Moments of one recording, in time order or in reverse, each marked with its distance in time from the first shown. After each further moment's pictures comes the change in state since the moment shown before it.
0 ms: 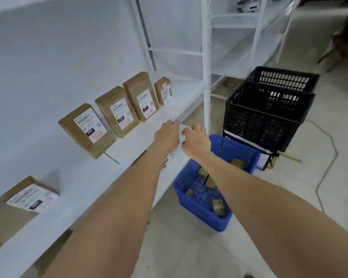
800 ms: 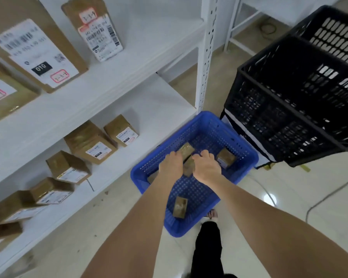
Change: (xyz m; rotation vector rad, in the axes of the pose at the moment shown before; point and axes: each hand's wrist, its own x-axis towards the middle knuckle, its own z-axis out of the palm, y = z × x) left_hand 0.237 0.116 0.318 -0.233 -0.485 -0.285; right_hand 0.233 0.305 0.160 -0.231 -0.671 -0.011
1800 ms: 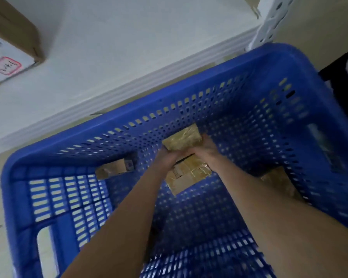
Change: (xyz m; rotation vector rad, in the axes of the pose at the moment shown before) left_hand 0.401 -0.070 0.322 -1.393 0.032 -0.804; right_hand 0.496 0.121 0.268 0.757 -0.305 0.112
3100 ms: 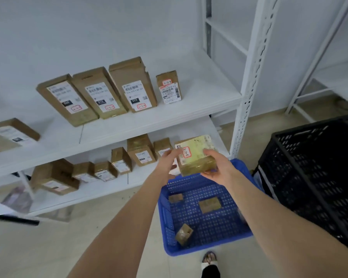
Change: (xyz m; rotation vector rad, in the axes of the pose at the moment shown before) left_hand -0.656 0.147 -0.243 -0.322 0.023 0.373; right_hand -0.660 -0.254 -0.089 0.709 -0.229 -0.158
